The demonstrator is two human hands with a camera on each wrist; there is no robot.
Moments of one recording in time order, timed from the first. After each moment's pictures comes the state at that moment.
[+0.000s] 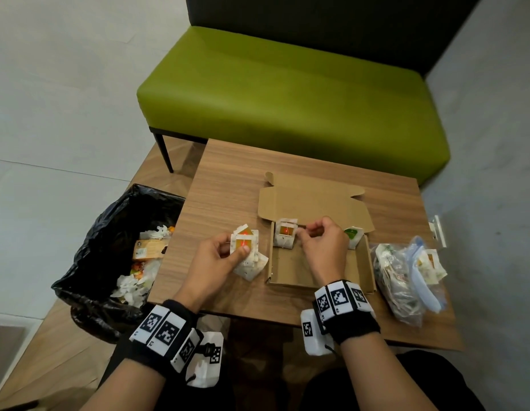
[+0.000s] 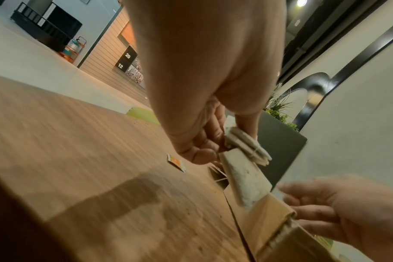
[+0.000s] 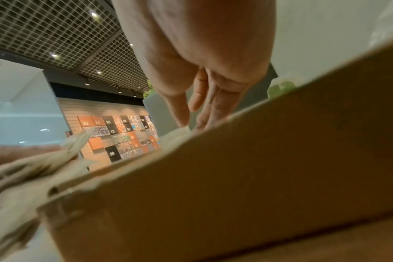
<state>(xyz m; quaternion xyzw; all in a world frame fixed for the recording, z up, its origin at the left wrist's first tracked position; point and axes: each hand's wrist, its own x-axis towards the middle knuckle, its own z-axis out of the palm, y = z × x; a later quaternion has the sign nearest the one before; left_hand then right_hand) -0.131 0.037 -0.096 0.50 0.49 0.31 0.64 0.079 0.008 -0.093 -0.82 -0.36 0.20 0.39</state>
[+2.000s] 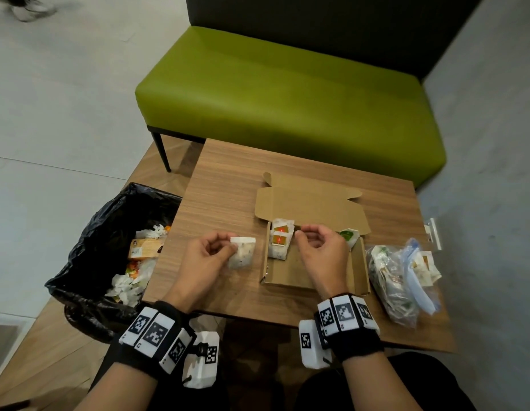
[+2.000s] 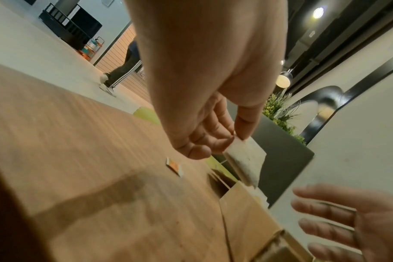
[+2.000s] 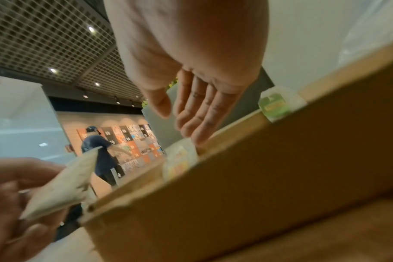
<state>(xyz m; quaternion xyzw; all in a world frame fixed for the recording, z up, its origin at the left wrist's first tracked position) -0.131 0.035 -0.087 0.47 0.51 0.36 0.62 0.076 -0.015 -0.081 -0.77 -0.37 0.26 0.46</state>
